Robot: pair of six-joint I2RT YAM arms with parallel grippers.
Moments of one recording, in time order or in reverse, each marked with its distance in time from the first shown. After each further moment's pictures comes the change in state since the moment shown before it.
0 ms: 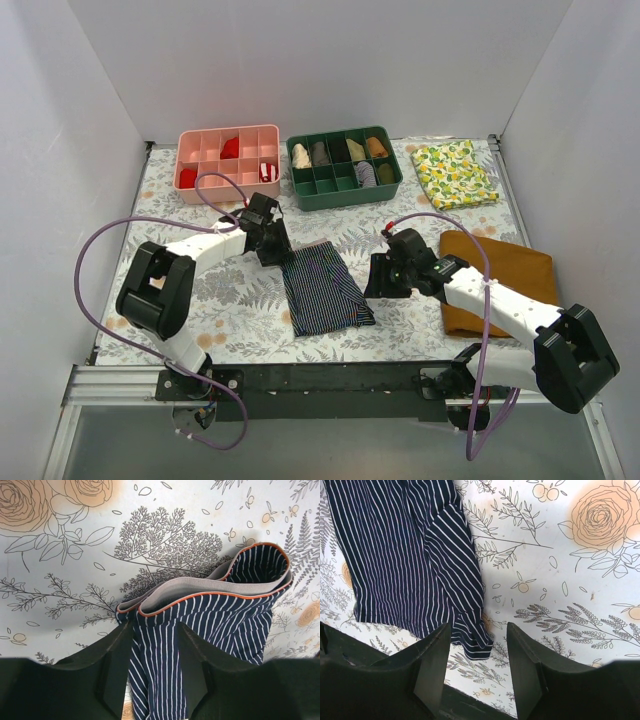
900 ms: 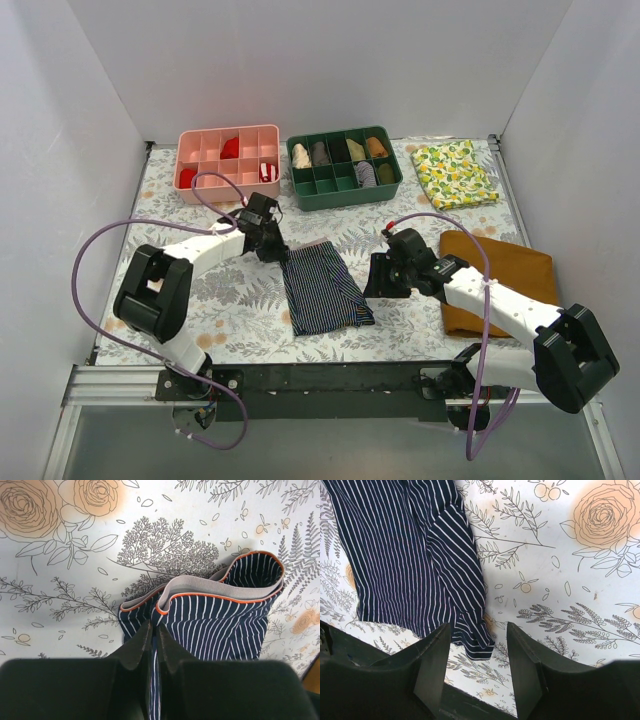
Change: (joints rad) left arm 0.000 -0.003 -0.004 0.019 -0.033 -0.018; right arm 0.000 0.001 -0.001 0.006 -0.004 0.018
